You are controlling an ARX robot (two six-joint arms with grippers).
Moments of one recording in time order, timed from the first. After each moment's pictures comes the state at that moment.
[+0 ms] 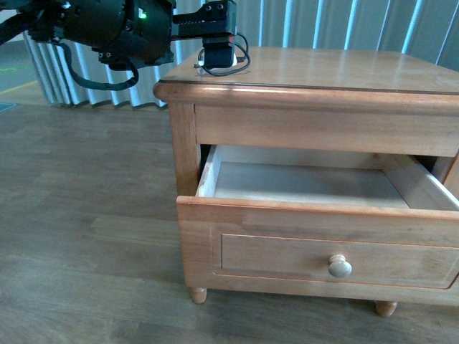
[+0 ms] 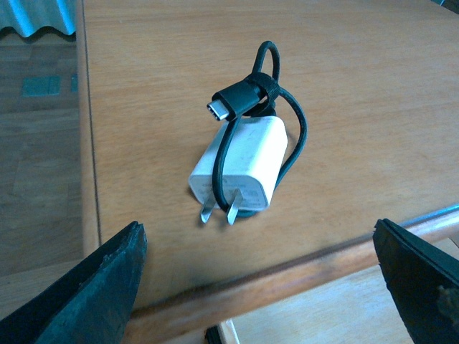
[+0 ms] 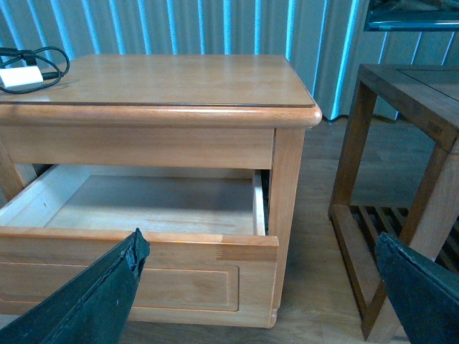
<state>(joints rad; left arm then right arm) -0.29 1.90 1.36 0.29 0.12 -0.04 -0.18 0.34 0.09 0.26 -0.18 0.00</state>
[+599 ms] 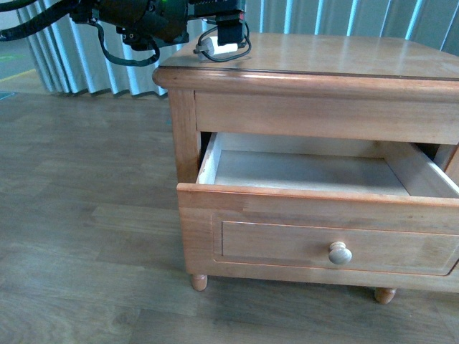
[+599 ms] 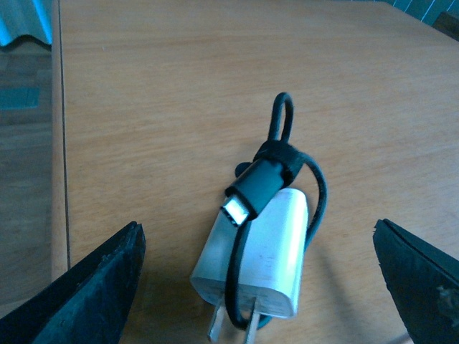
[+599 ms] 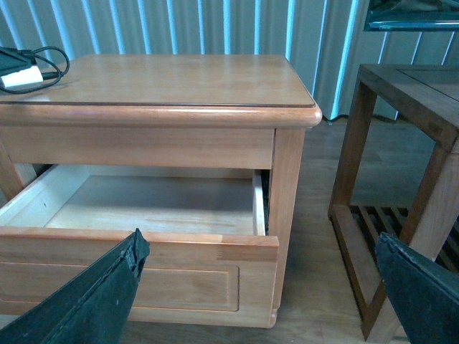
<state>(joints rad) -0.28 2.07 1.60 0.25 0.18 -0.06 -0.18 0.34 0.09 0.26 -0.18 0.00</state>
